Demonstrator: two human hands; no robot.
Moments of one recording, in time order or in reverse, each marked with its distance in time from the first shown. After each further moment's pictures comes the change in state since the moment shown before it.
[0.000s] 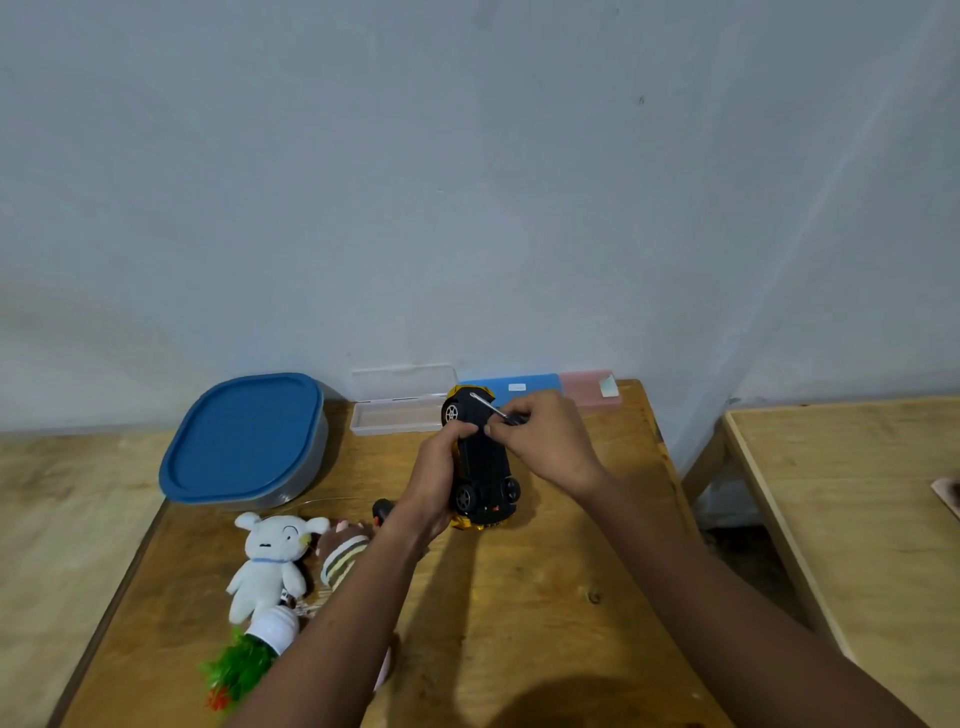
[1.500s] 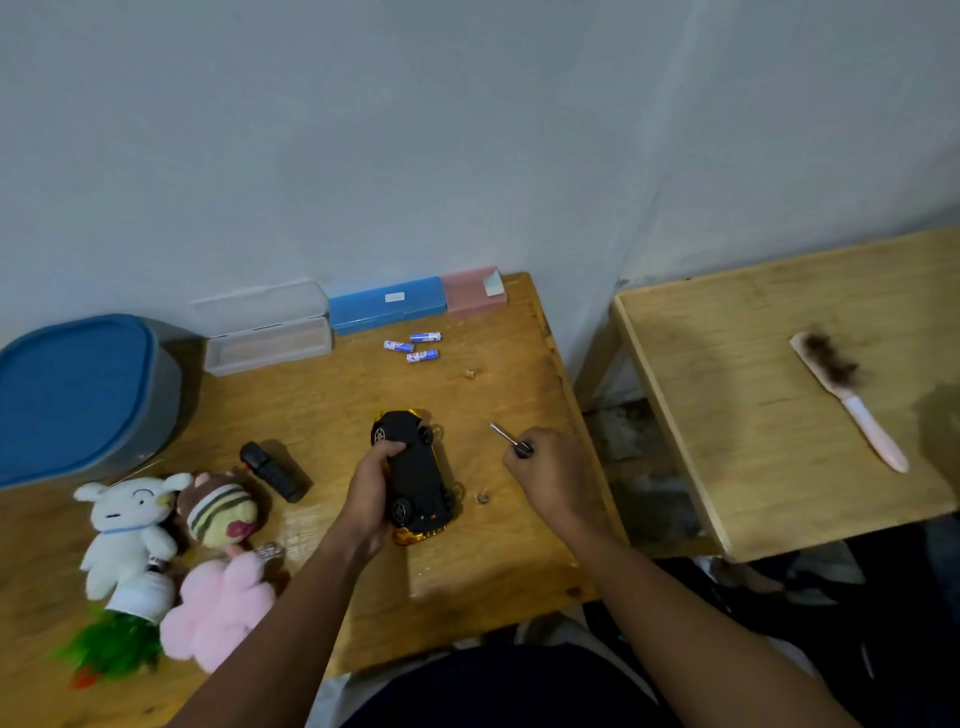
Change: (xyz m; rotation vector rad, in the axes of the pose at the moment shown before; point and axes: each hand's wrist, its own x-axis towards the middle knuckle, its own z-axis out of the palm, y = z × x) left_hand -0.009 -0.125 0.030 -0.072 0.093 -0.334; right_hand -0.109 0.206 -0.008 -0.270 0.181 0.365
